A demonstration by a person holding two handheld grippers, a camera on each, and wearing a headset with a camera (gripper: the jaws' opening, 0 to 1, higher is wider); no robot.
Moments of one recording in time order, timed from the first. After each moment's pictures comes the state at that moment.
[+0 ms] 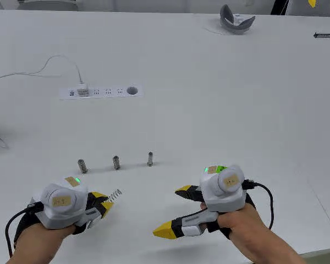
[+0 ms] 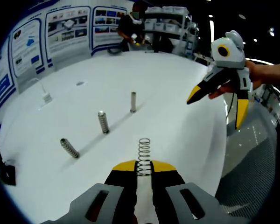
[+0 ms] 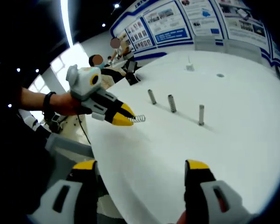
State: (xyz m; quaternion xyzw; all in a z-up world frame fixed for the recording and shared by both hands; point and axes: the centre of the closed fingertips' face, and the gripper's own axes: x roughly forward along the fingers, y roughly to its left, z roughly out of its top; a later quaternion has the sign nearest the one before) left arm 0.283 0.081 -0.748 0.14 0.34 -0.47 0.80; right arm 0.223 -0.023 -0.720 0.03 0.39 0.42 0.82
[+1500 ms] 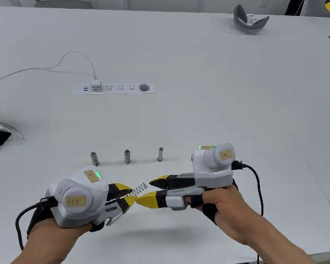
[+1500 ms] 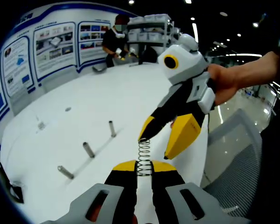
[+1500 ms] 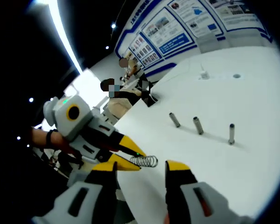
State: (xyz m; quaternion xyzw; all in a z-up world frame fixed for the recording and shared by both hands) left arm 0.249 0.046 -0.690 0.15 0.28 -0.52 0.79; right arm 0.251 0.040 -0.679 0.17 0.34 0.47 0.79
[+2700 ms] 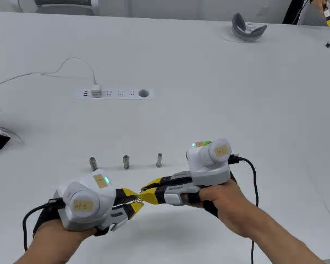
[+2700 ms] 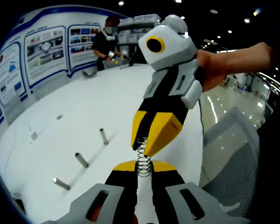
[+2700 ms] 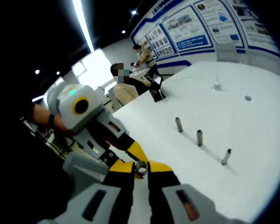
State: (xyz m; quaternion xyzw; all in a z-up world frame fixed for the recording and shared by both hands) left arm 0.246 0.025 -0.685 0.16 0.26 -0.56 0.77; right arm 0.252 0.038 -0.659 0.03 0.34 0.53 0.78
